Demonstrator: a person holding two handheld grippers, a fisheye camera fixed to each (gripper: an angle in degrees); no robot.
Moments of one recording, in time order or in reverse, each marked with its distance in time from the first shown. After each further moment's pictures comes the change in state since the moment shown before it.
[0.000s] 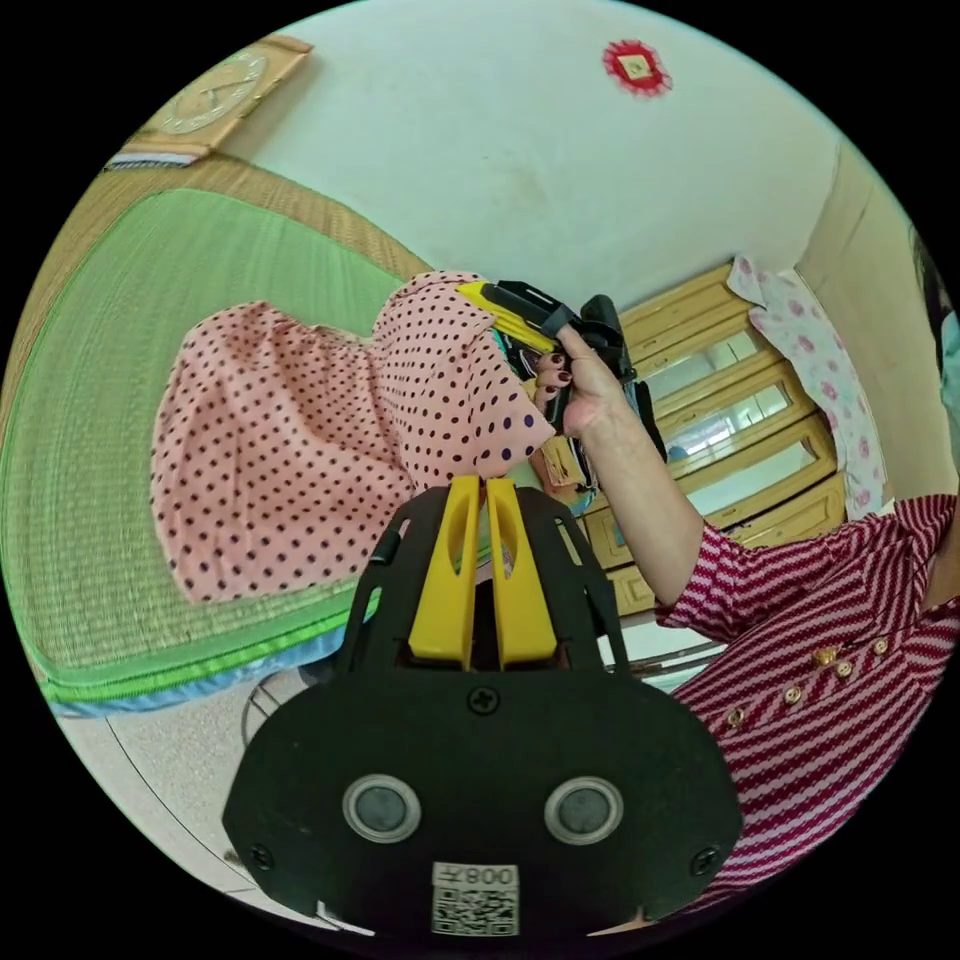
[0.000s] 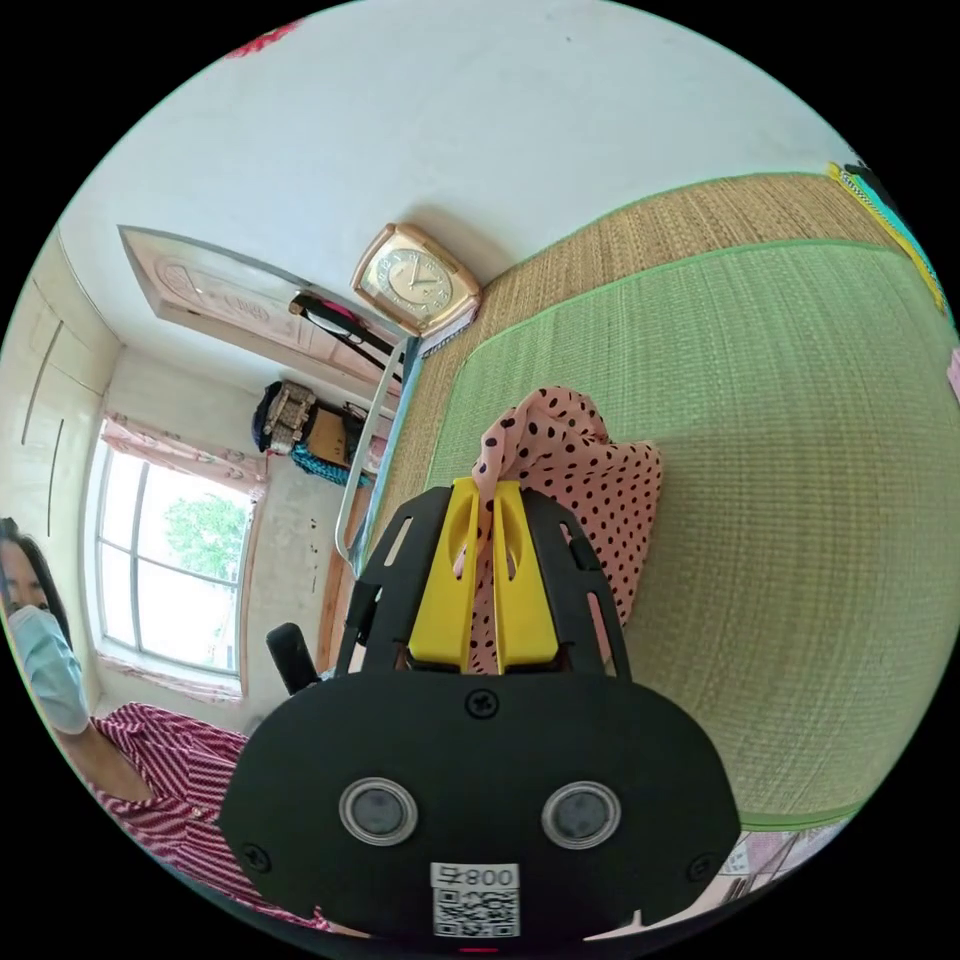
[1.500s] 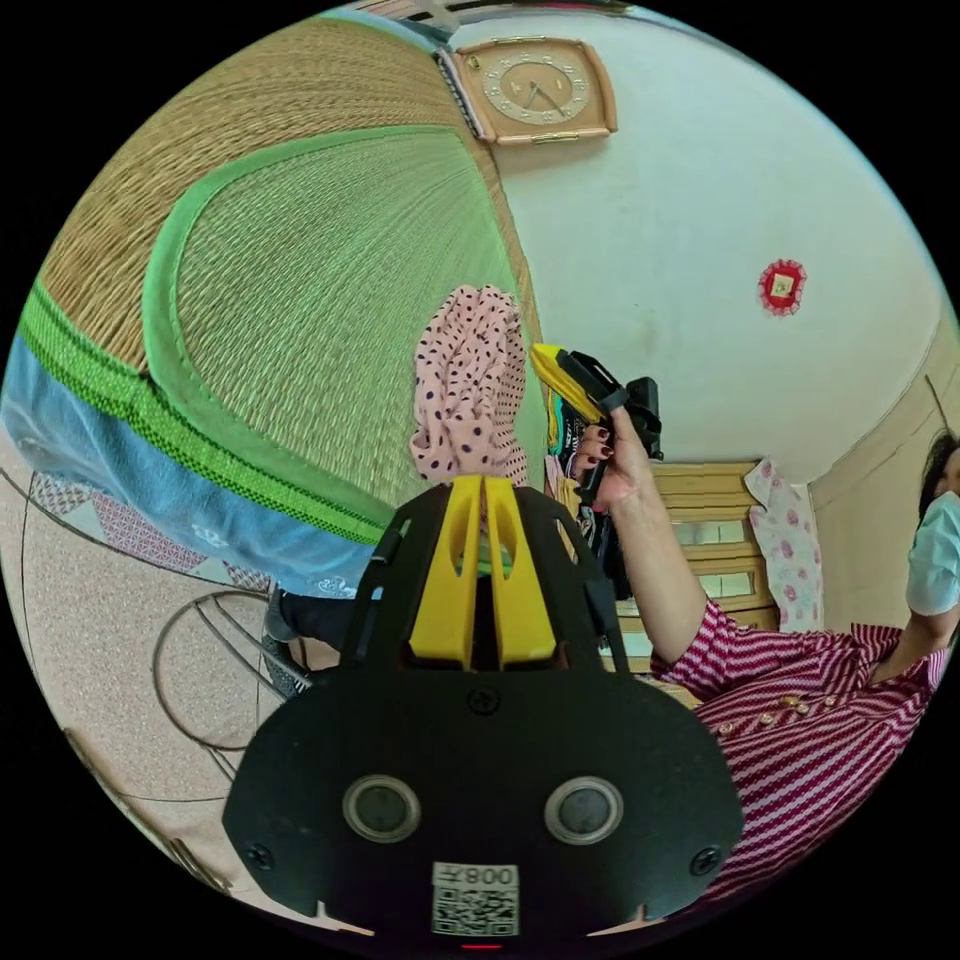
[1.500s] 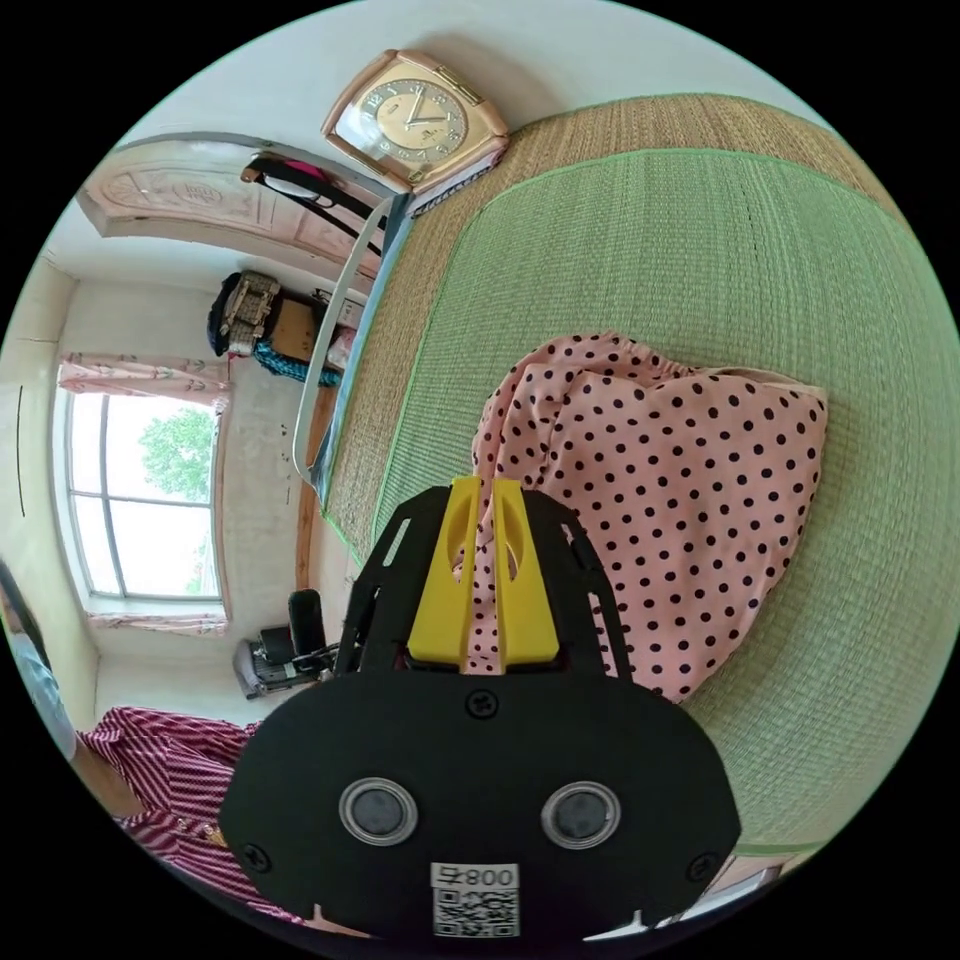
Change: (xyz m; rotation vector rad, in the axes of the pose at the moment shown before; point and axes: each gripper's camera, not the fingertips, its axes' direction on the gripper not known) left arm -0.277 -0.026 -0.002 0.228 0.080 -0.425; right arm -0.134 -0.184 0.012 -0.331 0.083 -0.048
